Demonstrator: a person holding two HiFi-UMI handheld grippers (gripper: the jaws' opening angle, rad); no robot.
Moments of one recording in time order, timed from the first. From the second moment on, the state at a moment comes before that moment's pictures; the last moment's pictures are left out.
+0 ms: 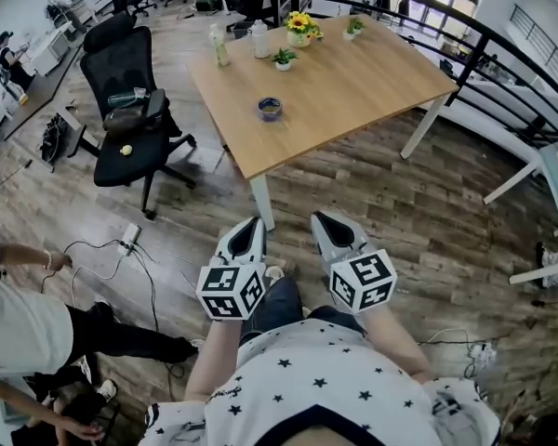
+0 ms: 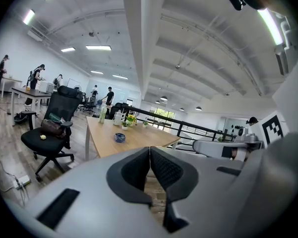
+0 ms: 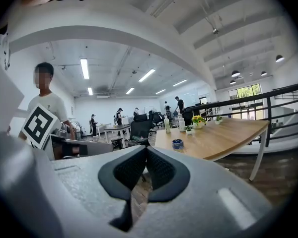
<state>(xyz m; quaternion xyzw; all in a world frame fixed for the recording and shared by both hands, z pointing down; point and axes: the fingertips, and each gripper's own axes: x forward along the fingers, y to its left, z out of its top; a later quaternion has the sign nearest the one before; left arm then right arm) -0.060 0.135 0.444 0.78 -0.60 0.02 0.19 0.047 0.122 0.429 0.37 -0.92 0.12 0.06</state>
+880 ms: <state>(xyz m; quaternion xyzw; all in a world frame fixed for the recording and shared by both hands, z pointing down) -0.091 -0.041 0.450 0.79 -0.59 0.03 0.20 0.029 -0.056 0.429 0.38 -0.91 0.12 0.06</state>
